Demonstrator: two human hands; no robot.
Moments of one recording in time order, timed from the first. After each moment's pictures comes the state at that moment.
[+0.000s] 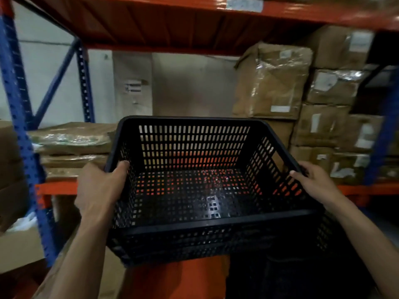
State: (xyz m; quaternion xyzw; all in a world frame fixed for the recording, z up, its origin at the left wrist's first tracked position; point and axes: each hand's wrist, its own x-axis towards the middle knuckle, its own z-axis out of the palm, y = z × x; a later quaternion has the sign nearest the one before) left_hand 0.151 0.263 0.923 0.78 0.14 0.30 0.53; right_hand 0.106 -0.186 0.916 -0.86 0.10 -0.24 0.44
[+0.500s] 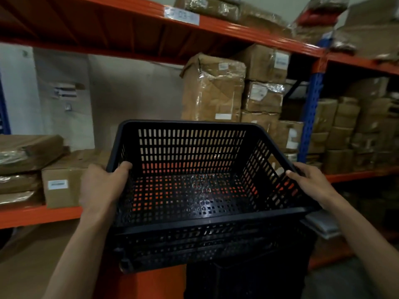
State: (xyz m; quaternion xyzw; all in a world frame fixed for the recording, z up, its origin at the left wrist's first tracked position) left_hand 0.178 0.129 0.944 0.77 0.01 0.20 0.60; right_hand 0.026 -0.280 0.940 -0.84 0.21 -0.31 0.38
